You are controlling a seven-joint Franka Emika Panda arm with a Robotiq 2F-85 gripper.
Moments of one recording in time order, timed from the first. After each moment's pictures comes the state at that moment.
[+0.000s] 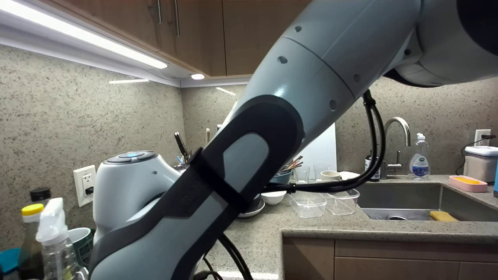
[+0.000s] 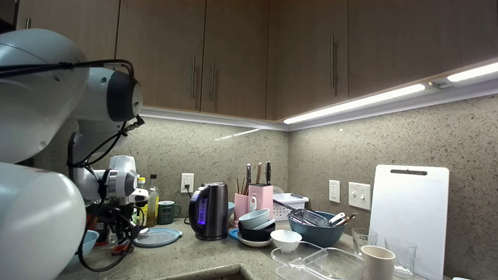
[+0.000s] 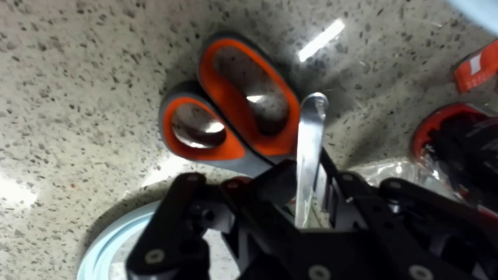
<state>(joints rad) 0.66 0.70 0.05 -1.67 -0.12 2.59 0.73</state>
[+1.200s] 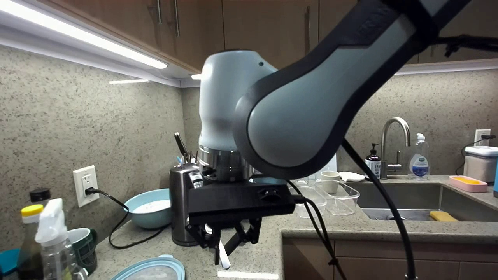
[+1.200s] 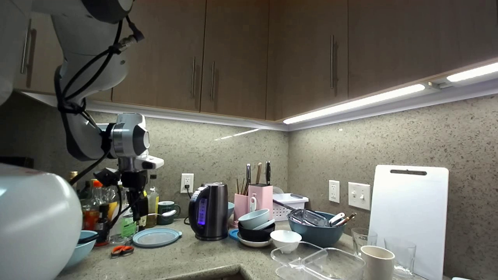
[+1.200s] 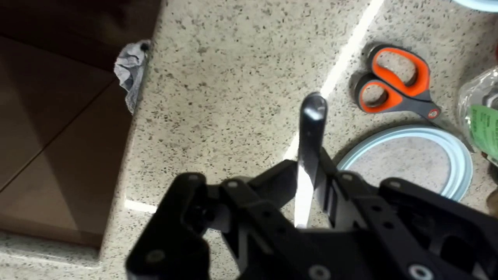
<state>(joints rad) 0.58 0.08 0.02 -2.23 -0.16 2.48 1.10</state>
